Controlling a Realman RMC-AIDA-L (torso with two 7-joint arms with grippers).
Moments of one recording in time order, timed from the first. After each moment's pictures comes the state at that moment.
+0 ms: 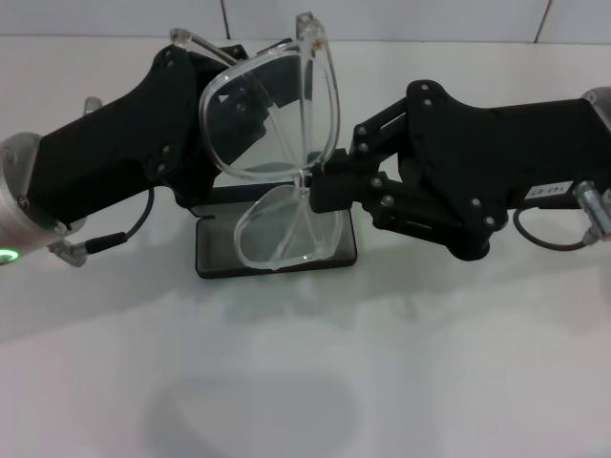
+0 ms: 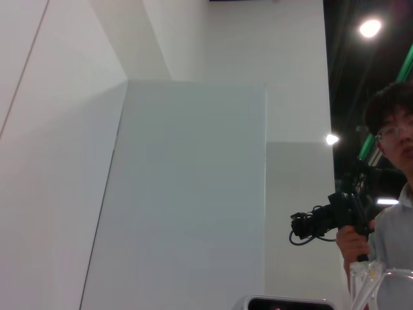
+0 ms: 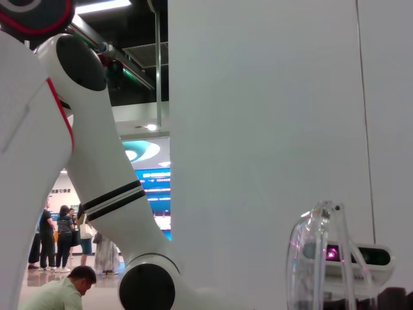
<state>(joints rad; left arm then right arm) -0.44 -2.09 1.14 0.62 1.09 1.91 -1.22 0.61 2.02 -1.38 -0.88 -1.17 -1.79 1.37</state>
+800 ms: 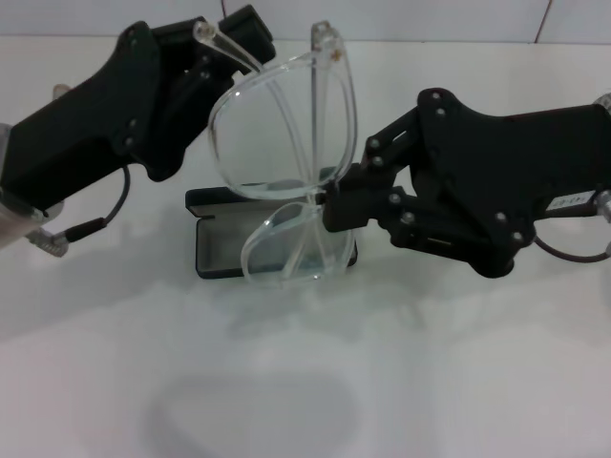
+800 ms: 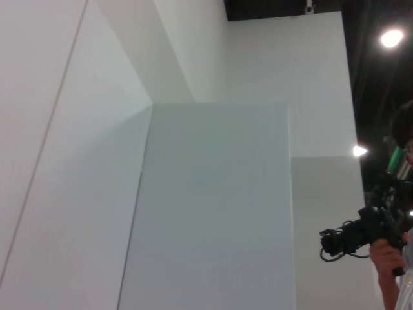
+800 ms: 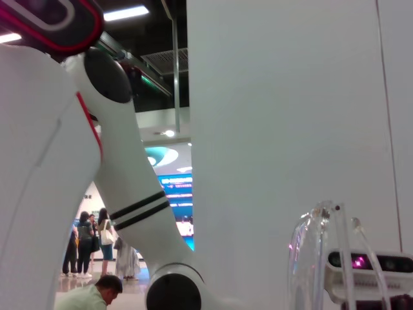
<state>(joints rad) -0.42 -2.09 1.11 0.61 1.05 1.90 -1.21 0.60 2.02 -1.37 -0.89 -1.16 -1.84 1.39</state>
